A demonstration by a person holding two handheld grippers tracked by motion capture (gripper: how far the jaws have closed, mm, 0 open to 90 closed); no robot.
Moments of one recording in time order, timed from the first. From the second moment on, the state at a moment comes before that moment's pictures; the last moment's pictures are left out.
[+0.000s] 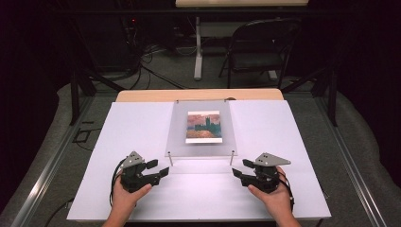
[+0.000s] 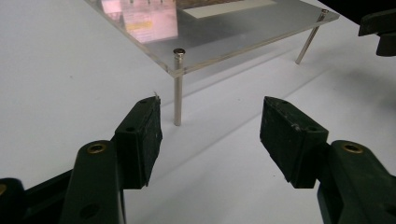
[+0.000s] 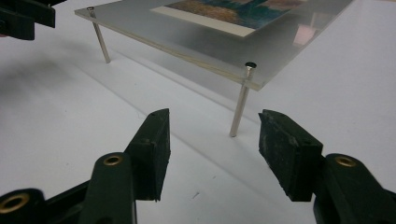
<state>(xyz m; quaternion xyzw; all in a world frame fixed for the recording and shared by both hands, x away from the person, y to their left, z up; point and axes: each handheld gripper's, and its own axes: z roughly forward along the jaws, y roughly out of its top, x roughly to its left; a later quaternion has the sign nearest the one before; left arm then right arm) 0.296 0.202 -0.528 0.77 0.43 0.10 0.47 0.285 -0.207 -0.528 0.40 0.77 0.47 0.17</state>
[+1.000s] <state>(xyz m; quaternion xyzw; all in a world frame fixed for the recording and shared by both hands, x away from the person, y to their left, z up) 0.305 0.233 -0.514 0.73 0.44 0.13 0.50 0.295 -0.242 -0.521 0.45 0.74 0.47 0.18</state>
